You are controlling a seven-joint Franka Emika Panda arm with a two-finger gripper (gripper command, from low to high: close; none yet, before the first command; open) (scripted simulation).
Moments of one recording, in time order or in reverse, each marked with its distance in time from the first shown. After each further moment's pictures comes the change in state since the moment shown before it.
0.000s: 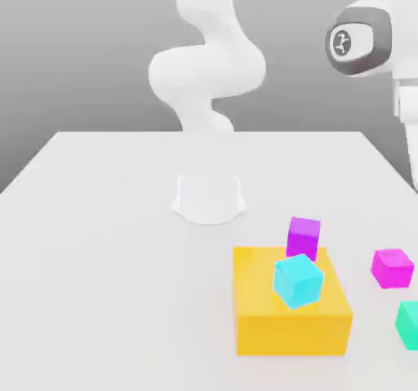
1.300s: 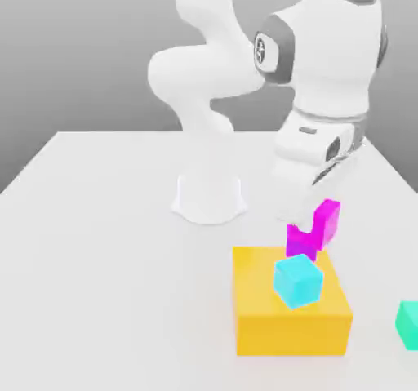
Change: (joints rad) arm -0.184 -0.119 -0.250 -0.091 -0.012 -0.196 0.023
